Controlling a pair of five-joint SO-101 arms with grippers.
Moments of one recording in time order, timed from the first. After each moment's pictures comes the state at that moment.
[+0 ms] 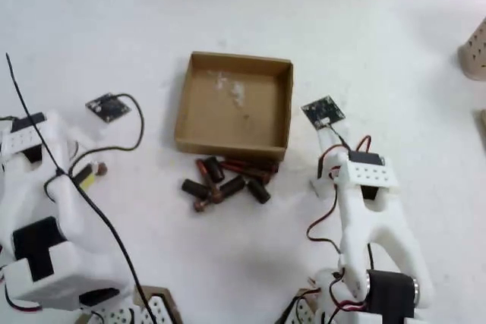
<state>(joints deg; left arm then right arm) -30.8 1.5 30.1 68.2 -63.3 2.8 -18.2 53.8 47.5 32.6</state>
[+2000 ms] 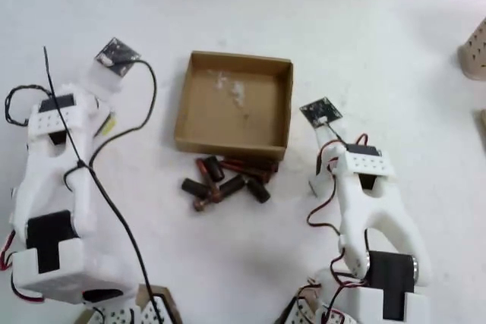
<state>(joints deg) -21.1 3.1 23.7 42.8 -43.2 2.8 -10.5 50.1 48.5 32.6</state>
